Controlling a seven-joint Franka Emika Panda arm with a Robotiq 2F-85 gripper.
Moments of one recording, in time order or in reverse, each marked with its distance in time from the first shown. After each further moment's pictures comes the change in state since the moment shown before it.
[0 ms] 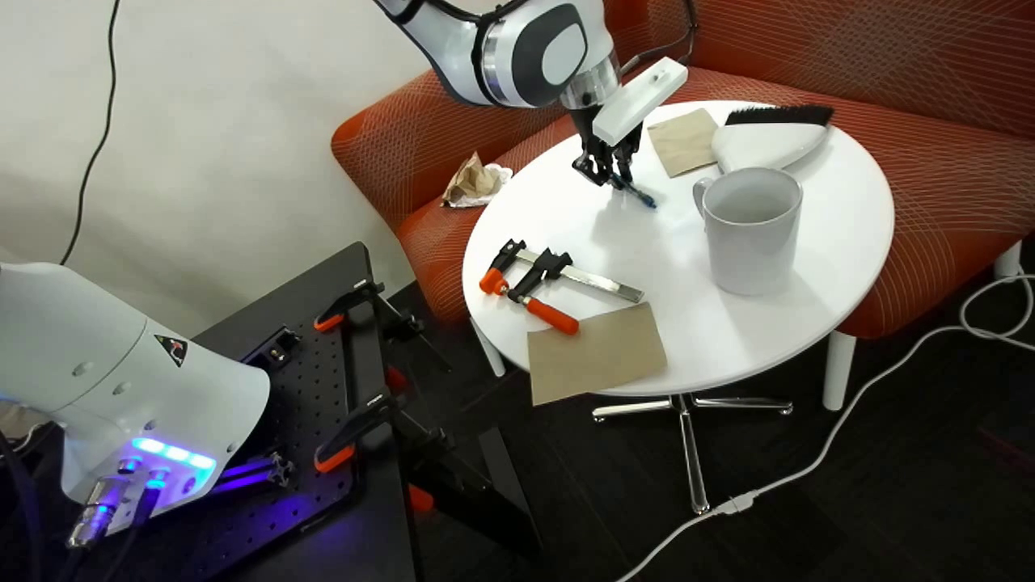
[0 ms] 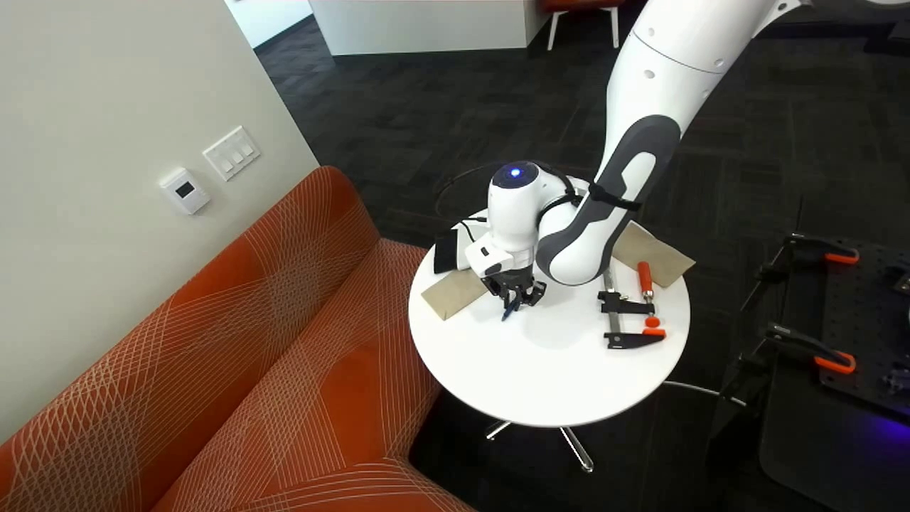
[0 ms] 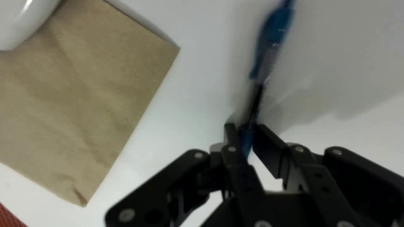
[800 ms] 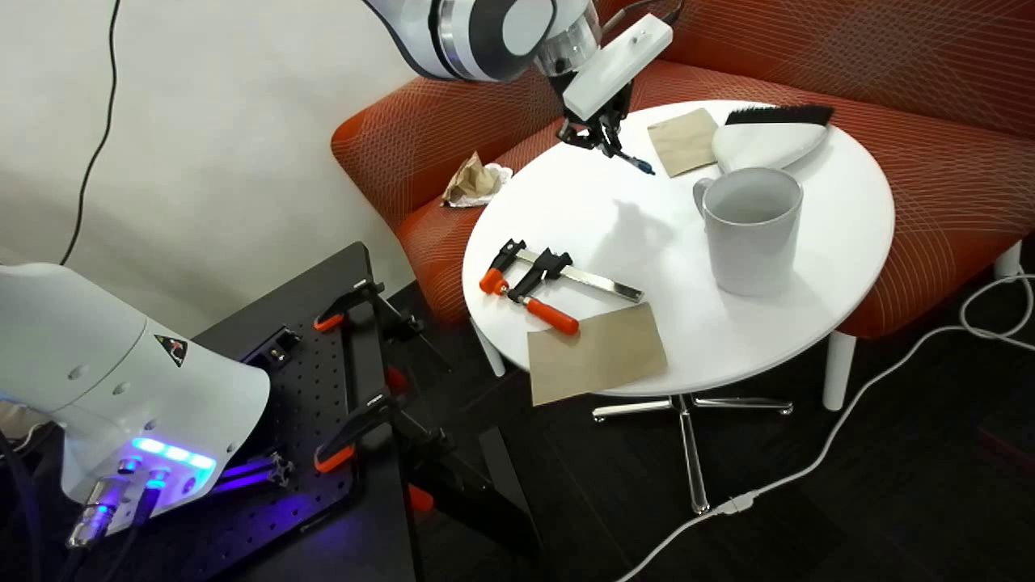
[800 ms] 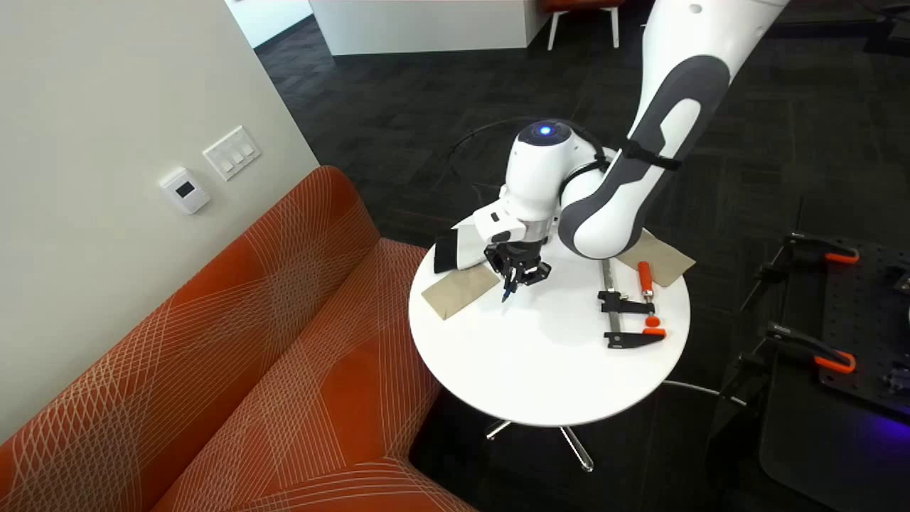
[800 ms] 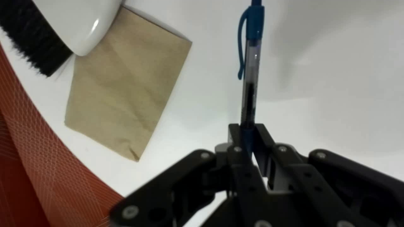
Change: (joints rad) arm -0.074 -0.195 0.050 -0.214 0.027 0.135 0.080
